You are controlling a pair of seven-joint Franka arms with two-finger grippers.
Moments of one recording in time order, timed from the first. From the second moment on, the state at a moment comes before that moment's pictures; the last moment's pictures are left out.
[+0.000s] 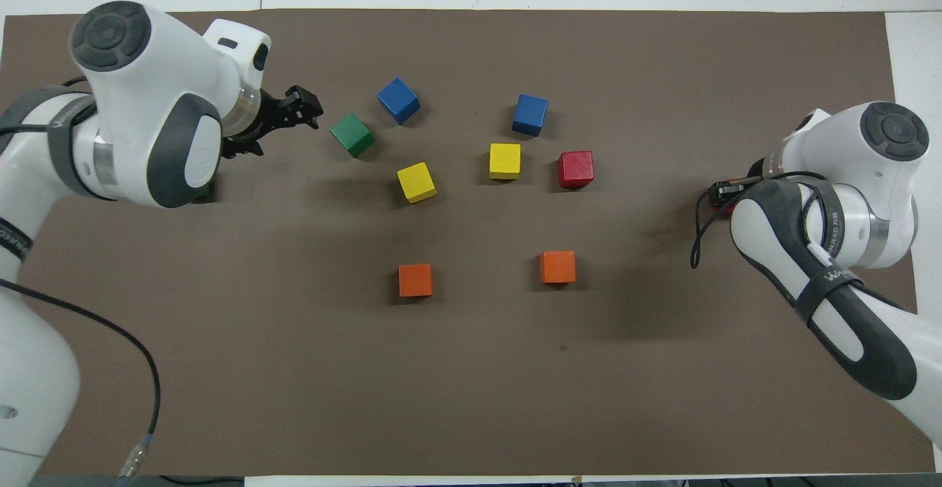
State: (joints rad) left arm -0.09 0.43 -0.23 -1.57 0.03 2.05 -0.68; right arm -0.06 0.30 0.00 -2.03 -0.02 2.29 -0.12
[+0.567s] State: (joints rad) left arm -0.35 0.68 0.00 -1.27 0.03 1.97 -0.85; right arm -0.06 0.30 0.00 -2.03 -0.02 2.29 -0.12
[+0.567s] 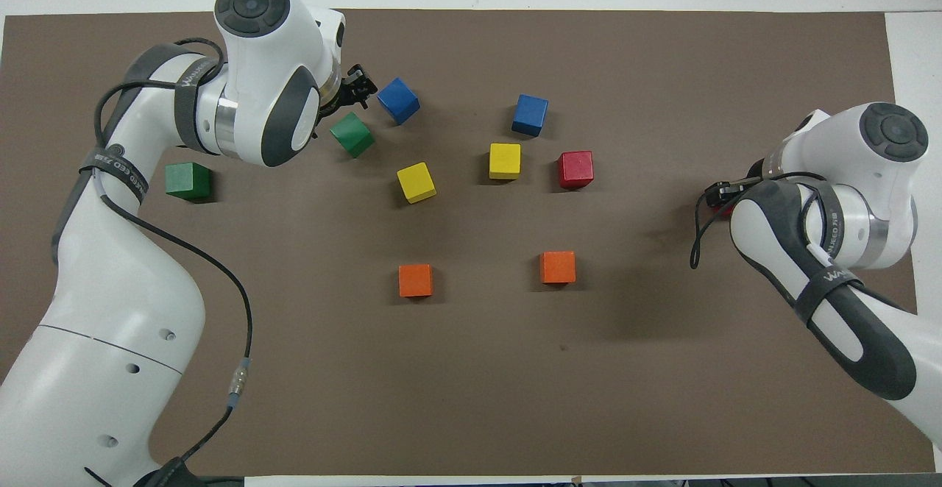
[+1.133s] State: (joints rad) left arm -0.37 0.70 0.00 -1.26 0.03 1.97 -0.89; right arm -0.02 0.24 0.01 -1.78 -0.02 2.00 -0.05
